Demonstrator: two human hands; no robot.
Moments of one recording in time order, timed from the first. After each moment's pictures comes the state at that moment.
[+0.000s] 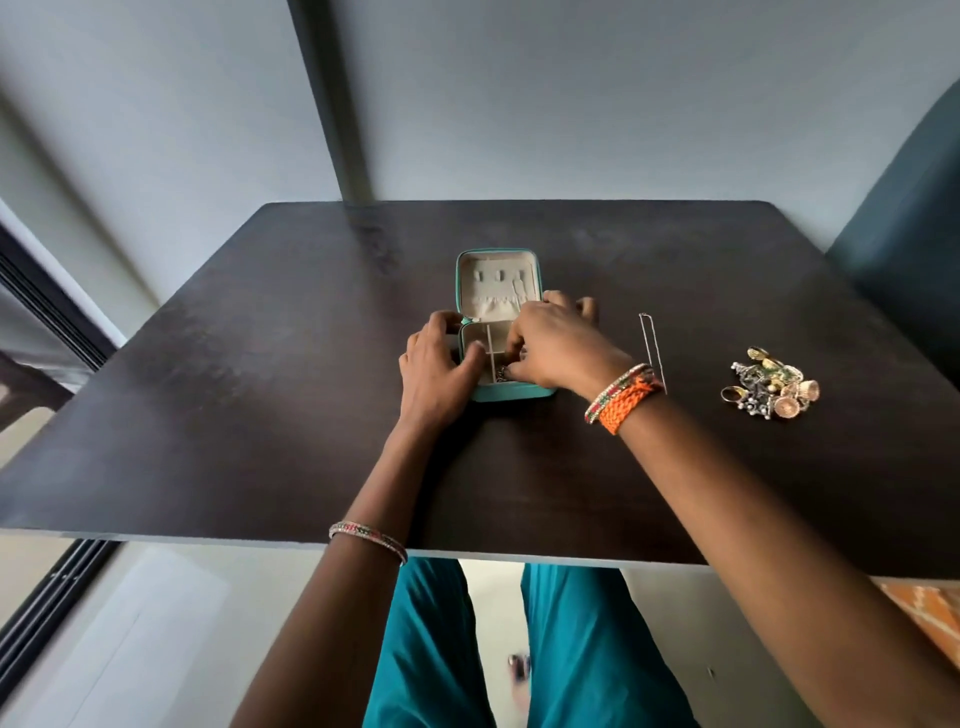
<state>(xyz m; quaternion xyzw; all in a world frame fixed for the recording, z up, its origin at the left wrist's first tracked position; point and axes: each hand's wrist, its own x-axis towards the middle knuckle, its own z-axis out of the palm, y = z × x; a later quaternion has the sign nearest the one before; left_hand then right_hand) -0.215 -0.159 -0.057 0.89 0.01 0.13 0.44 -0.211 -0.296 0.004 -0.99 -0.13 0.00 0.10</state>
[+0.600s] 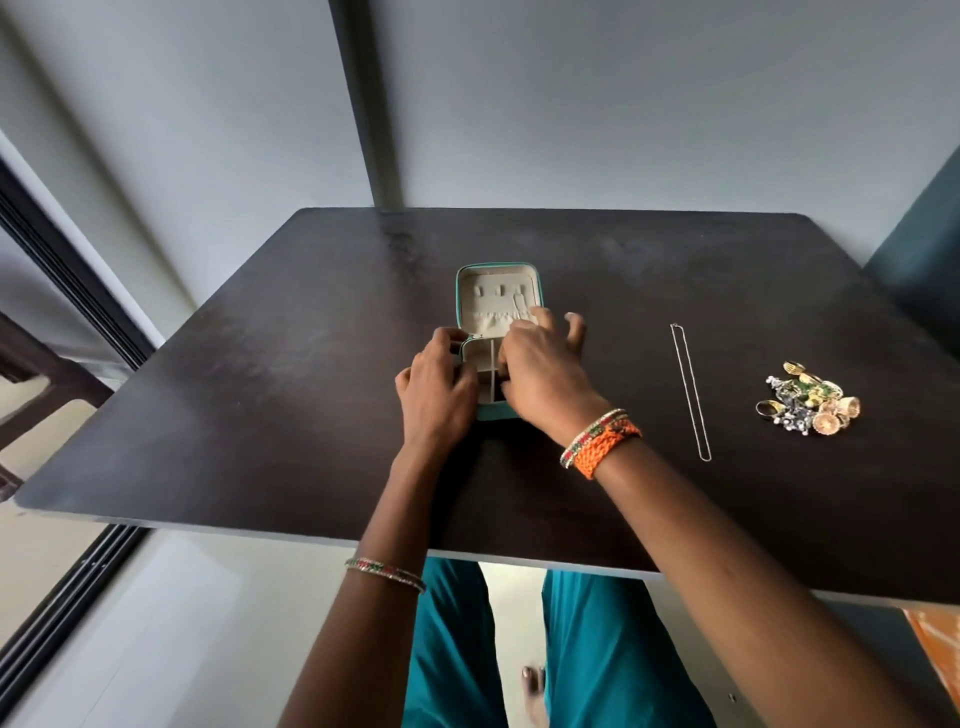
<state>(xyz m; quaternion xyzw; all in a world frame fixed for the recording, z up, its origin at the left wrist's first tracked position) -0.233 -0.137 -0.059 0.89 0.04 0.17 0.42 -0.231 -0.253 -0.009 -0.98 -0.15 -0.08 0.09</state>
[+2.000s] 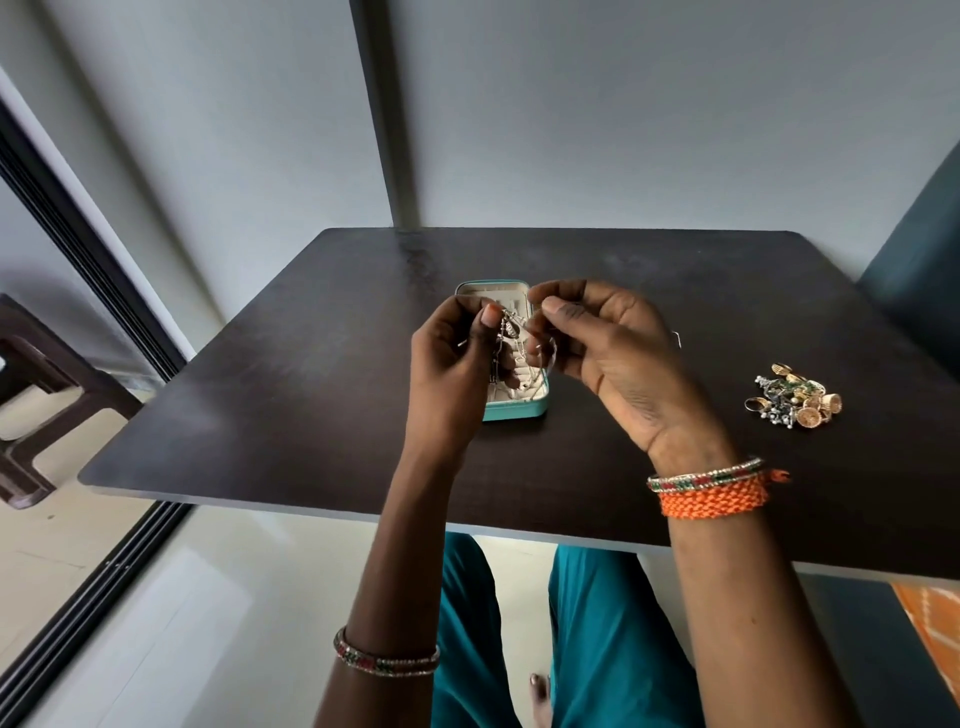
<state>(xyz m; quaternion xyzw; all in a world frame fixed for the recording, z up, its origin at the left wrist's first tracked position) -0.315 -0.157 0.026 0.63 -0.11 0.19 0.74 -0.310 -0.291 0.059 -0.59 -0.12 0.04 0.80</state>
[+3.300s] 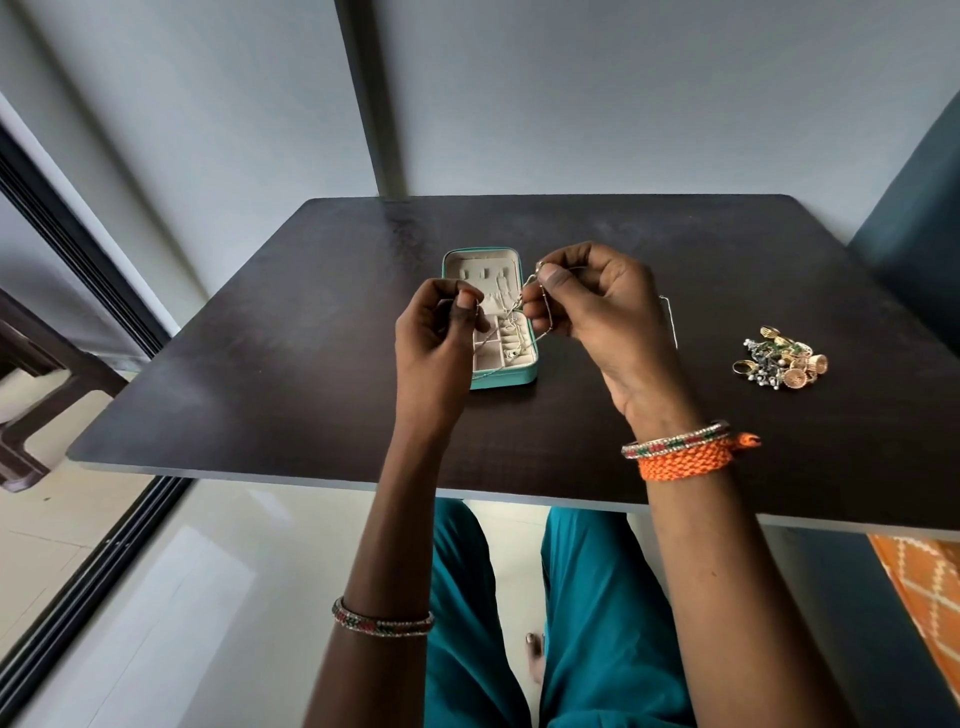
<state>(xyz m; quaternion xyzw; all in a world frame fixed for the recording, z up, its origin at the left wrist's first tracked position) -0.319 -0.158 0.016 0.69 -0.02 0.21 0.70 -0.304 -0.289 0.046 -0.65 -0.08 -0.08 0.75</state>
